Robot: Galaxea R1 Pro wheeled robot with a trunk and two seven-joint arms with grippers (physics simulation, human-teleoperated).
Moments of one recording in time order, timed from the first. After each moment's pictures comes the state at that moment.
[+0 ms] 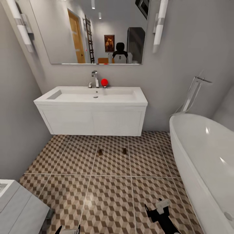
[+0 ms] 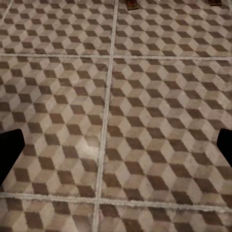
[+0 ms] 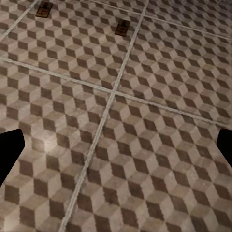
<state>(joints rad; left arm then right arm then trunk) -0.37 0.01 -0.02 0.07 0.02 -0.86 0.05 -0.51 -0.03 0.26 -0.02 0.02 -0.68 0.00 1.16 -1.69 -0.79</state>
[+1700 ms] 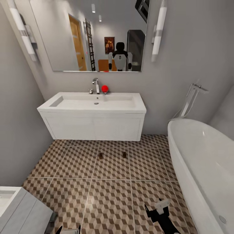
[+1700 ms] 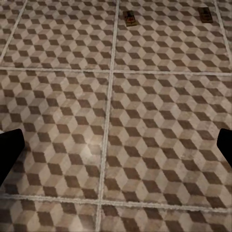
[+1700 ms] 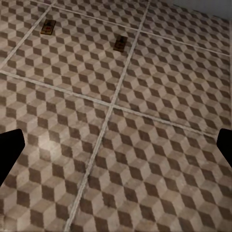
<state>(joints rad) -0.37 0.01 -0.02 0.07 0.02 -0.86 0.05 -0.51 -0.03 0.26 -0.02 0.02 -0.68 0.00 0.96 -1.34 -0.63</state>
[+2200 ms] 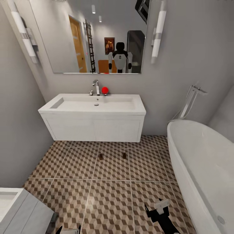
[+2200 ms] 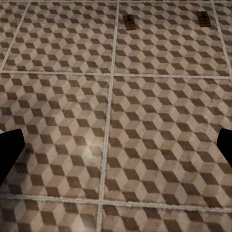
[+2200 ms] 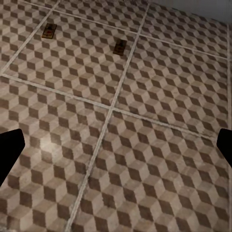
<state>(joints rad) -0.37 0.01 -0.02 0.07 0.02 -0.86 0.05 -0.51 -0.03 0.26 -0.02 0.02 -0.68 0.00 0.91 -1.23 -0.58</state>
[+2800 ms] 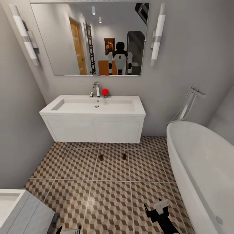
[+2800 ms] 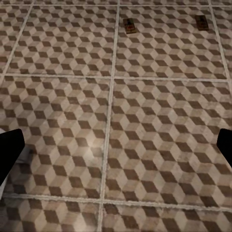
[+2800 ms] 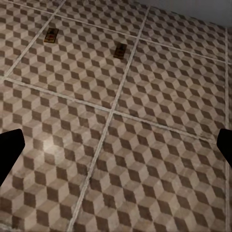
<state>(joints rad) -0.37 0.01 -0.02 0.07 0.02 -0.86 0.05 -0.51 -0.03 0.26 -0.02 0.02 -0.68 0.00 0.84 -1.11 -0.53</state>
